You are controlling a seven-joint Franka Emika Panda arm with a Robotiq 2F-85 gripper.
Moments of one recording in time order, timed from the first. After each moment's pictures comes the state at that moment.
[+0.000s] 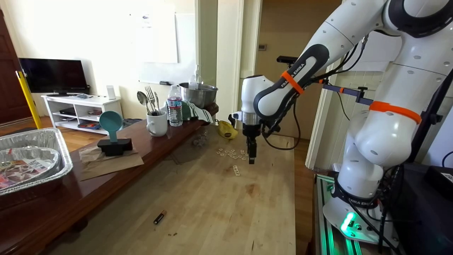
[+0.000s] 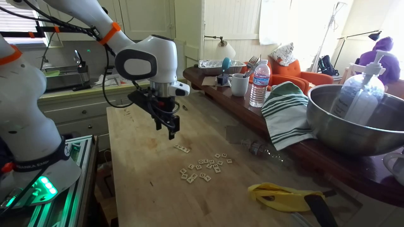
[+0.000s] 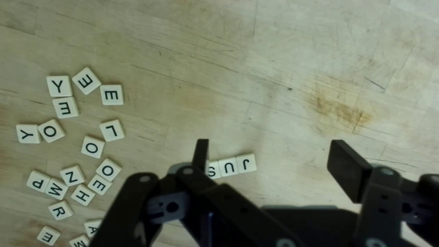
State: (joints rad) arm 0.01 -0.22 -0.12 -2.72 -0.07 2.47 -0.46
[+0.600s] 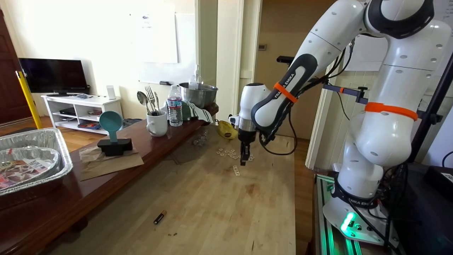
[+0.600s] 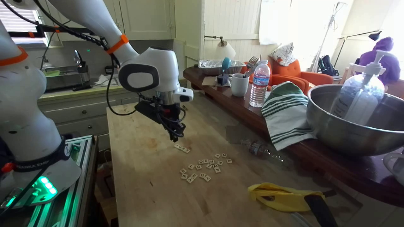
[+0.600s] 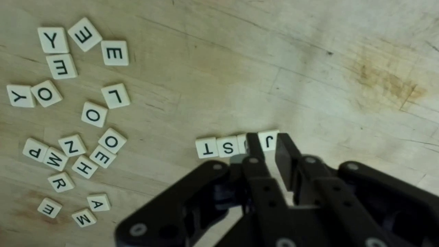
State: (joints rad) arm 0.01 -0.10 -0.12 -2.73 -0.04 2.71 -0.51
